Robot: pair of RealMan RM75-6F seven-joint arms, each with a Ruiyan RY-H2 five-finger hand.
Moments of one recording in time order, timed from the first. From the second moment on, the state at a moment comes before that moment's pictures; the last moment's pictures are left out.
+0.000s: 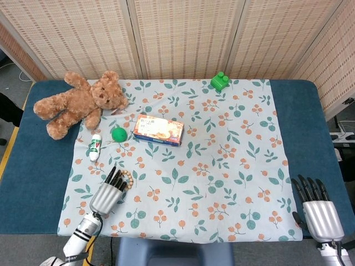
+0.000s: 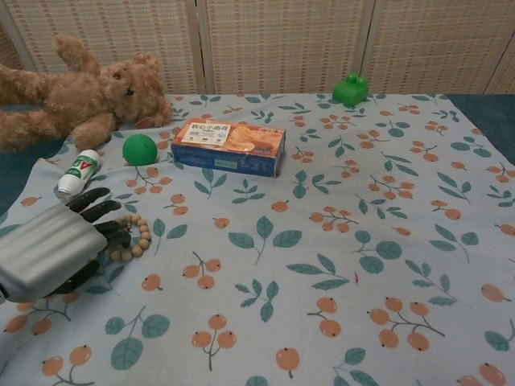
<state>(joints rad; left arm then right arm) -0.35 -1.77 -0.02 -1.09 1.63 1.19 0.71 -0.03 -1.14 -0.04 -1.71 -1.58 1.50 -0.38</state>
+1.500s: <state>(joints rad) -0.44 -1.63 -0.03 -1.46 1.34 1.03 1.06 -0.03 -1.12 -0.06 -1.72 -1.61 1.49 -0.37</state>
